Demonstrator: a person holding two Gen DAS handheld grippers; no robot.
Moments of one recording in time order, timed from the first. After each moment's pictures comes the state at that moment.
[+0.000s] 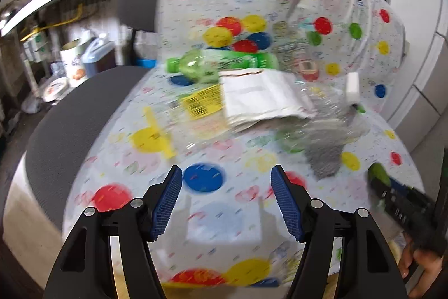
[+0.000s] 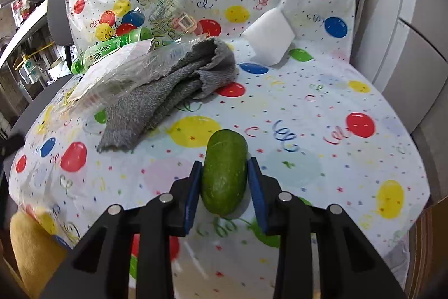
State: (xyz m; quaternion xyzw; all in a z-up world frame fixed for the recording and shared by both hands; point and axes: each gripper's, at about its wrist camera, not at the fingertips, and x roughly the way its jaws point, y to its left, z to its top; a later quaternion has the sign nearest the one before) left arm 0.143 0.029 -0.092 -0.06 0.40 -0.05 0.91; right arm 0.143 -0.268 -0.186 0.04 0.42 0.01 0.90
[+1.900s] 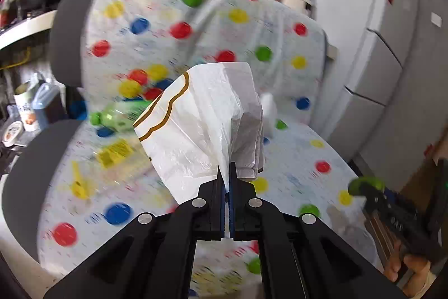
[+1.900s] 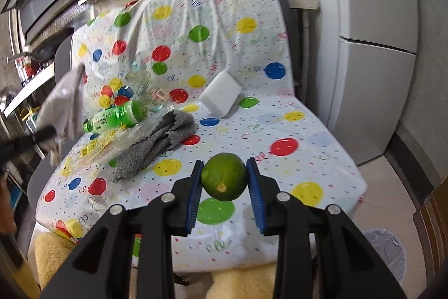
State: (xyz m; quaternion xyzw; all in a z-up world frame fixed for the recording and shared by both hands) left arm 0.103 -0.054 -0.028 -0.04 0.33 -0.19 0.92; right arm 0.048 -0.346 -0.117 0.11 0.31 -0.03 0.94
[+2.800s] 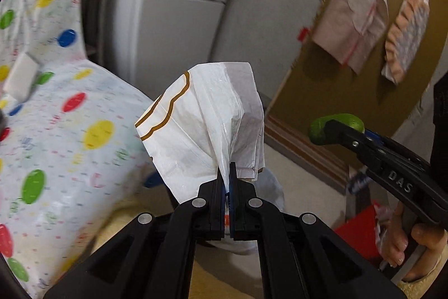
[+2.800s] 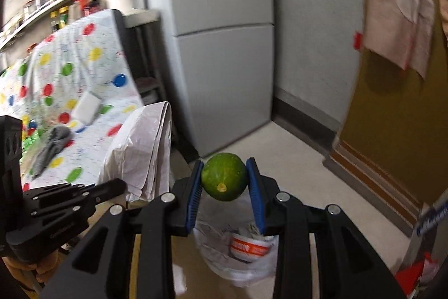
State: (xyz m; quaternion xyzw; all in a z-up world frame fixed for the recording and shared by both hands) left arm -0.021 -0.356 -0.109 0.08 0.38 -0.53 0.75; right arm -0.151 -0.501 -0.141 0.17 0.31 -0.29 0.89
